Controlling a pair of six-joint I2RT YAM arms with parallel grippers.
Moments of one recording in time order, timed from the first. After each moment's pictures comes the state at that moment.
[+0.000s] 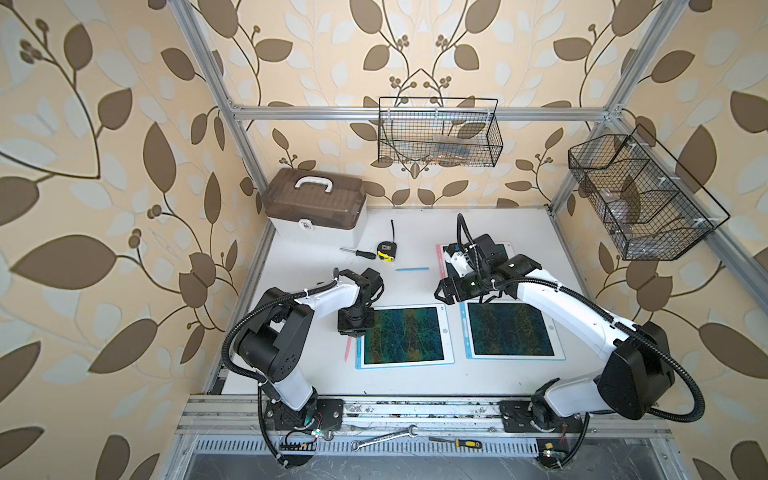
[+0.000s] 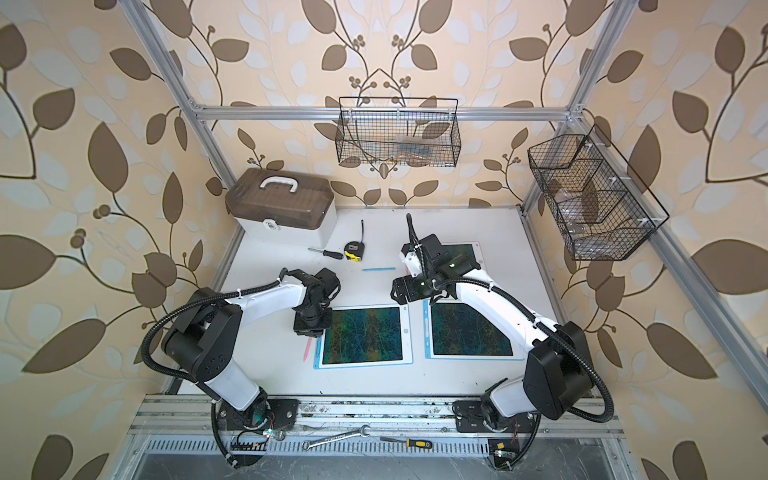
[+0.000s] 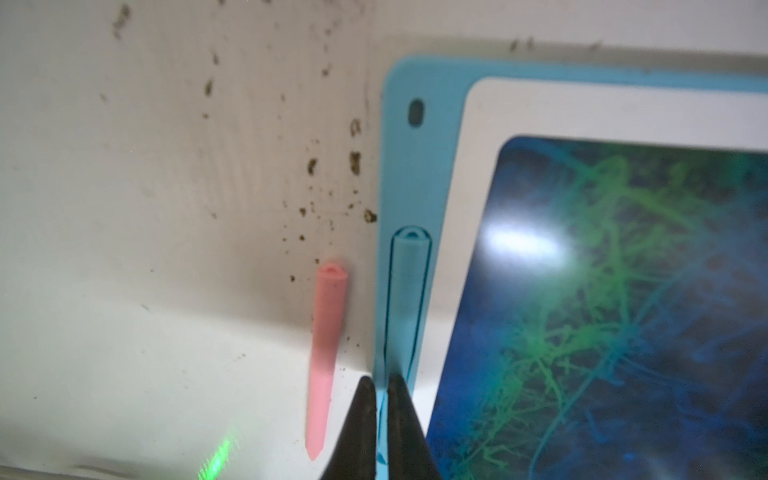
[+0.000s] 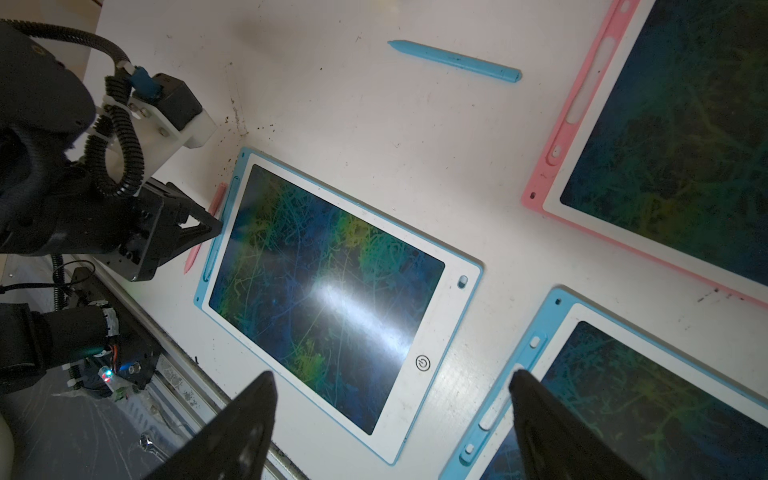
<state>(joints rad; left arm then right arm) -0.51 1.65 0.95 -0.94 0.02 -0.65 0.52 1.45 1.17 -0.76 -0.23 0.24</state>
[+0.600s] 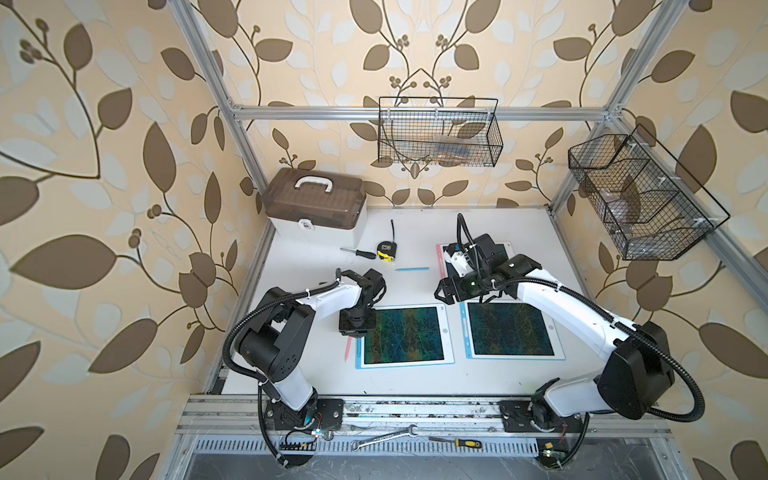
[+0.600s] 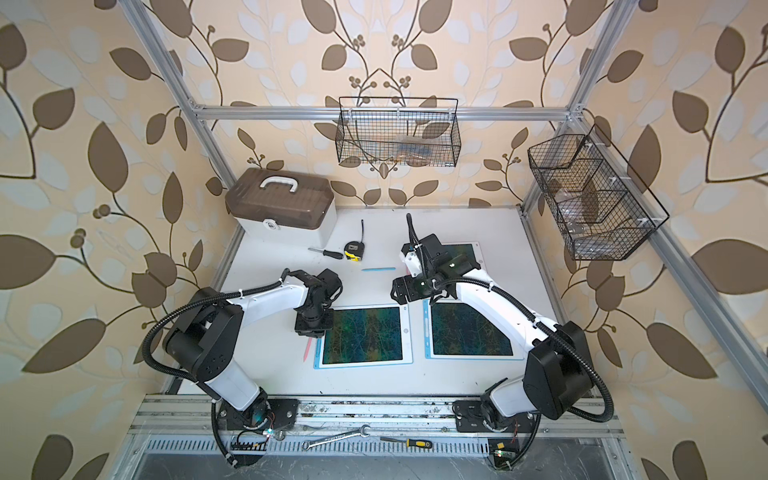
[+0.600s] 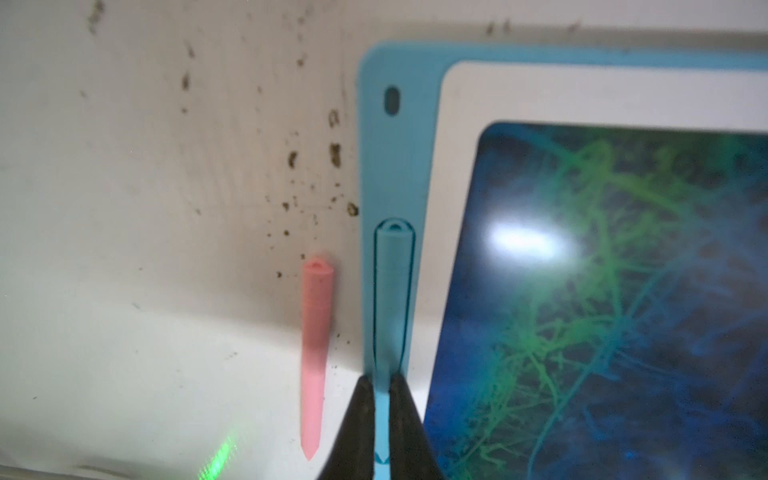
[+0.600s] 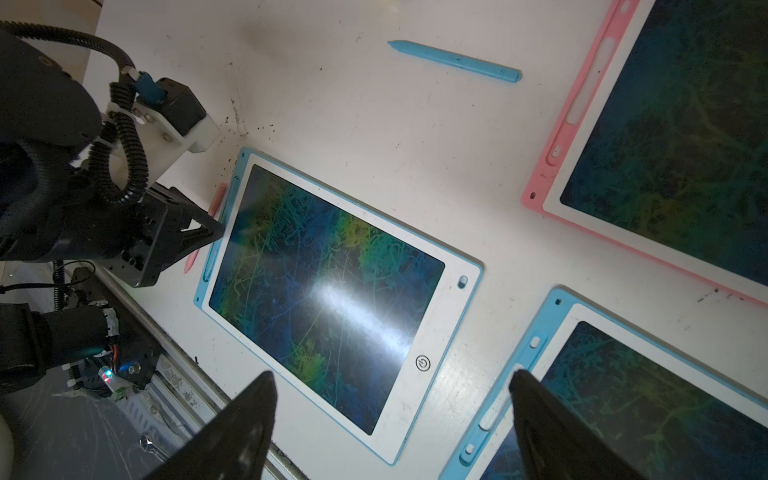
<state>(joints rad) -0.52 1.65 0.95 -0.95 0.00 -0.66 0.52 1.45 1.17 -0.76 -0.23 0.24</state>
